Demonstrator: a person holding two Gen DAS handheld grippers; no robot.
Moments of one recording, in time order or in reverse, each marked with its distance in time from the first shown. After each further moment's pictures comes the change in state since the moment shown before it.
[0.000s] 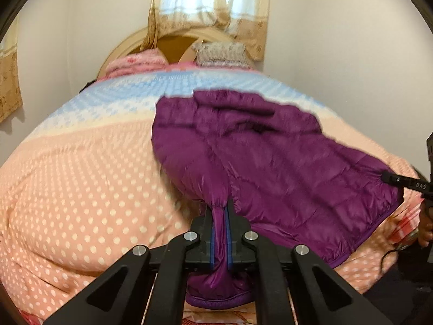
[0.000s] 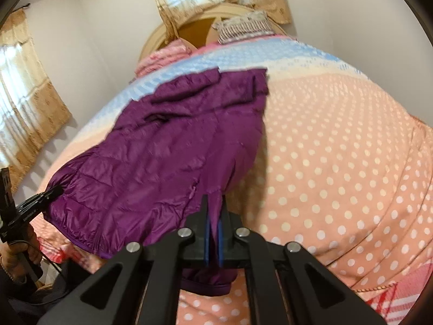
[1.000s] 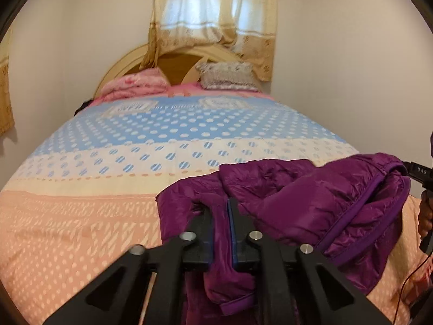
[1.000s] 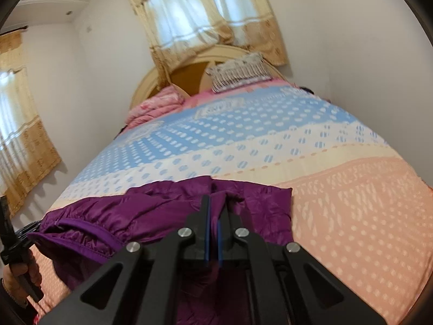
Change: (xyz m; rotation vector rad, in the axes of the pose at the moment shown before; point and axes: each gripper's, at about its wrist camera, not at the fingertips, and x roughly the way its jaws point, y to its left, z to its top) left arm 0.140 0.048 0.151 -0.009 -0.066 0.028; right arm 0.110 -0.028 0.180 0.048 -0.180 -0.056
